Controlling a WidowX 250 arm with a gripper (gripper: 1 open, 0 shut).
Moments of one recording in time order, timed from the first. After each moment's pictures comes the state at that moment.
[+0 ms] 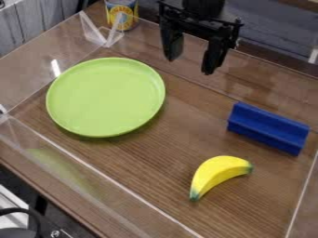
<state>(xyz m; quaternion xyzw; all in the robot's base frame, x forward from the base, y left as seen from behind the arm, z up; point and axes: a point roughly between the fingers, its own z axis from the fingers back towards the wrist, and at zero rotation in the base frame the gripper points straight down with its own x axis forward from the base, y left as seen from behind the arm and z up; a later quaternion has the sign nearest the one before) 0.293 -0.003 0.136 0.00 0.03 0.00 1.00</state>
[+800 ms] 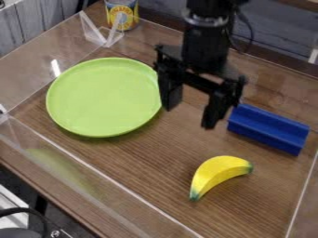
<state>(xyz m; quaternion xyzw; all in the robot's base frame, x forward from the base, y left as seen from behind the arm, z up) 0.235 -0.050 0.116 -0.01 0.03 -0.06 1.00</state>
